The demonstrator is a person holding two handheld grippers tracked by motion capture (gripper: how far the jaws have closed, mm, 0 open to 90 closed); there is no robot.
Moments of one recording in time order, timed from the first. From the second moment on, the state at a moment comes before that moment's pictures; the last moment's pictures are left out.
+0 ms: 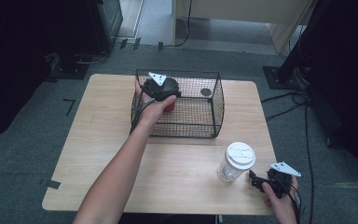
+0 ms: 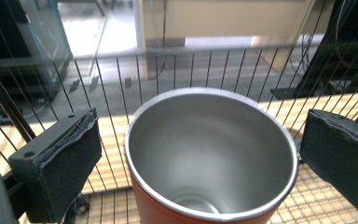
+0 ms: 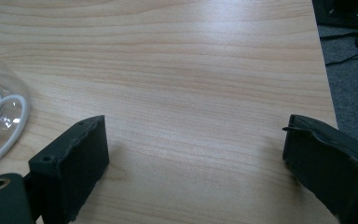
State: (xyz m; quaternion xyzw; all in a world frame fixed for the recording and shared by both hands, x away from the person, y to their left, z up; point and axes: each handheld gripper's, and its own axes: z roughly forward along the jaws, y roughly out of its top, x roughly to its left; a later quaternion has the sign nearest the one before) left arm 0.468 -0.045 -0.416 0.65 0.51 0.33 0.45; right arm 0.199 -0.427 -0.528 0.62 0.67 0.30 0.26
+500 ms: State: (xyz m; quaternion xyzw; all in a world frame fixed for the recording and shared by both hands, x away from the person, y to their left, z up) left arm 0.443 -0.033 -0.377 0.64 0.48 0.35 0.49; right arm 0.199 -0.427 -0.528 0.62 0.67 0.30 0.26
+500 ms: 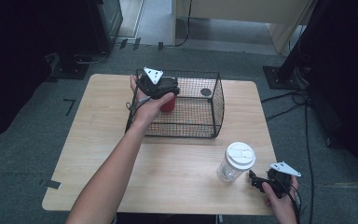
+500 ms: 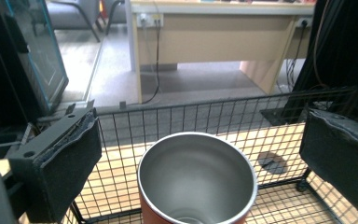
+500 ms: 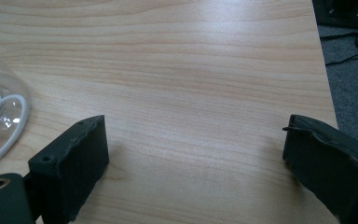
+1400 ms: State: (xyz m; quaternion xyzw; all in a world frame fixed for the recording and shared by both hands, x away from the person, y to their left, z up) left arm 0.360 0.028 -0.370 0.64 0.46 0.34 0.51; right arm 0.199 -0.426 -0.528 0.63 0.67 0.30 0.26
